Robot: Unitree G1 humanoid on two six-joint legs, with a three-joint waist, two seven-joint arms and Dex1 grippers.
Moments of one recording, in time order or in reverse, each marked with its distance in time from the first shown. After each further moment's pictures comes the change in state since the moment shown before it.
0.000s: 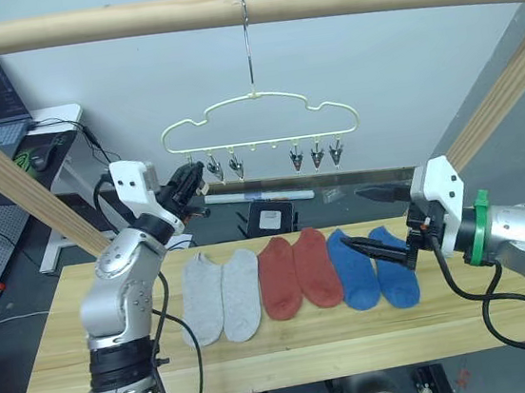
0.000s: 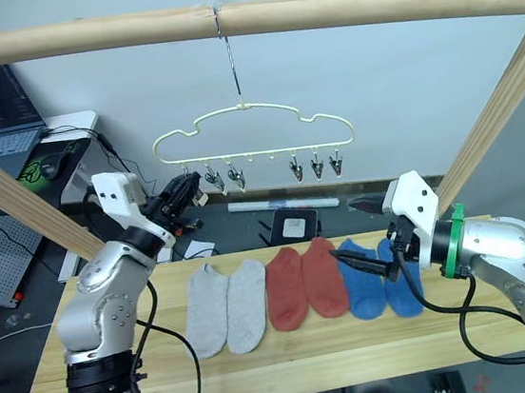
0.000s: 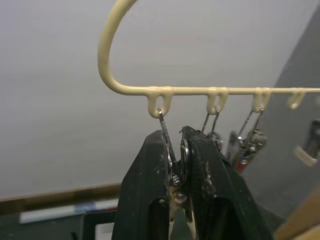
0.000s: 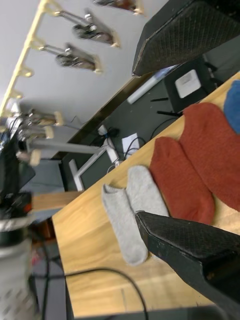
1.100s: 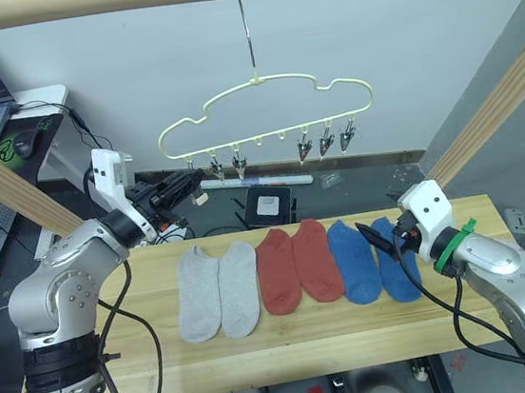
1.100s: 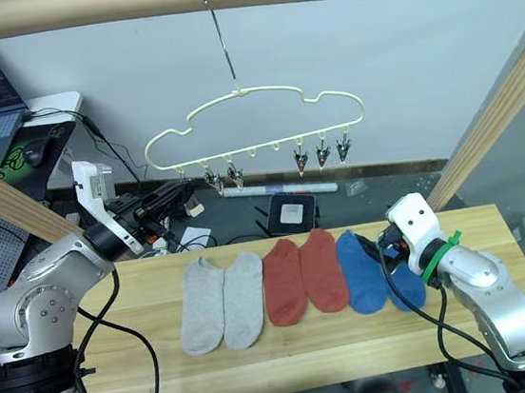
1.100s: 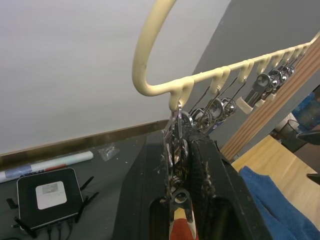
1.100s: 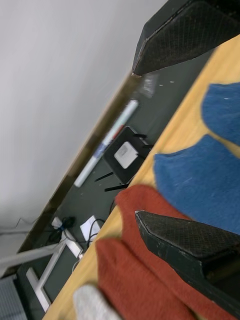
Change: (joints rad) left arm -0.029 0.206 0.052 -0.027 -0.186 0.232 -0.180; right arm 0.119 0.228 0.040 0.191 -0.381 -0.101 -0.294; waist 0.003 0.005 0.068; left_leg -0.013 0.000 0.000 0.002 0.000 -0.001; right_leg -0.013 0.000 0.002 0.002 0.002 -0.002
